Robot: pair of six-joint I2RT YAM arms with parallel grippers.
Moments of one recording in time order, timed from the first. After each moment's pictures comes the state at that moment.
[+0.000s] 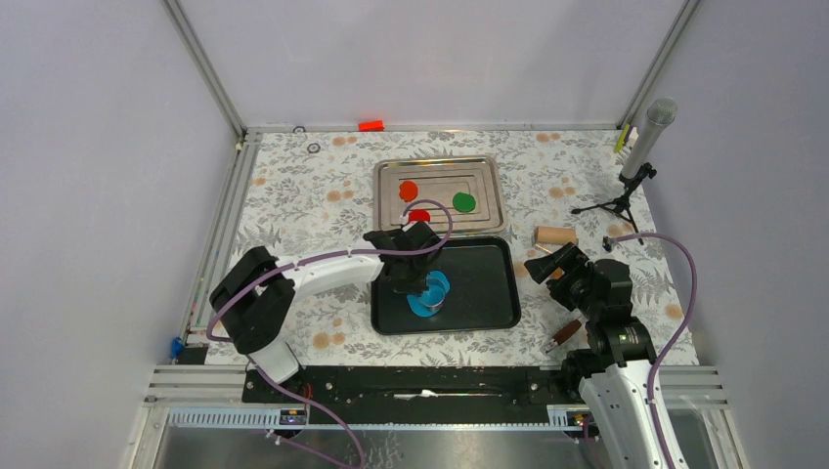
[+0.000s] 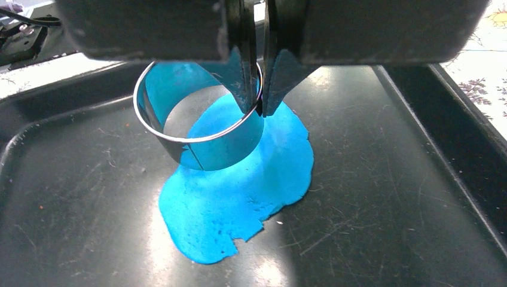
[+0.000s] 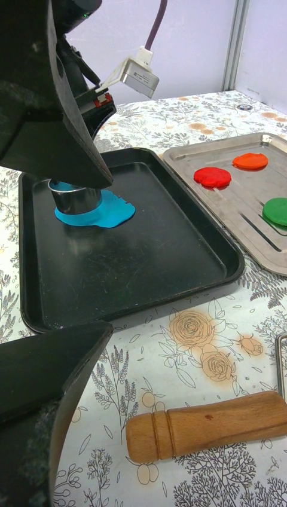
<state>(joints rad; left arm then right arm) -0.91 1.65 1.07 -0.59 -0.08 -0.79 0.08 0.40 0.41 -0.54 -0.17 0.82</state>
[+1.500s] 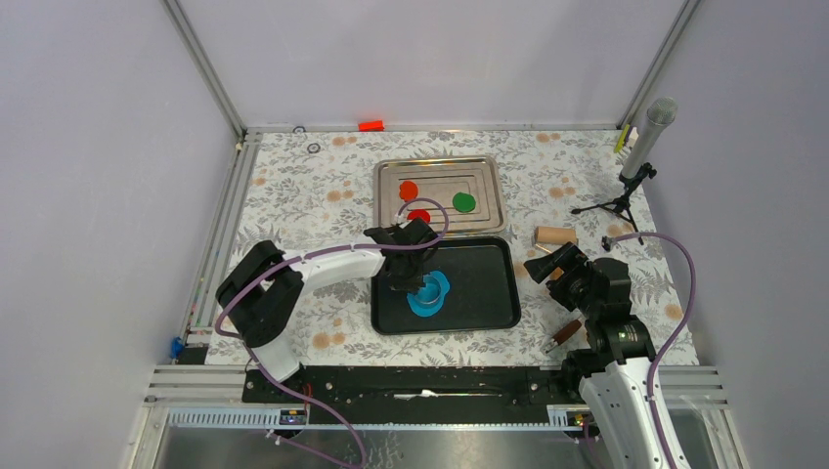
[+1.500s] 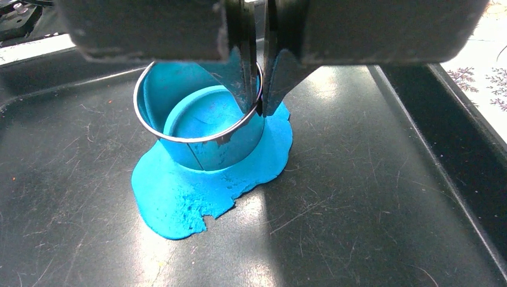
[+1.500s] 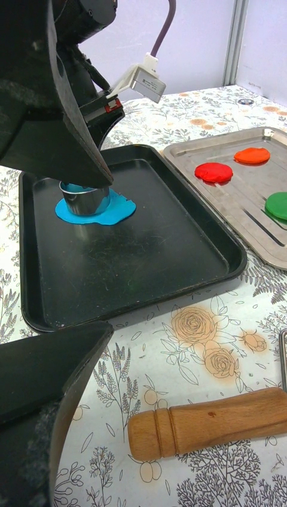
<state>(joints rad) -0.86 1.70 1.07 -0.59 -0.08 -0.79 0.08 0.42 0.41 -0.54 -0.17 0.83</state>
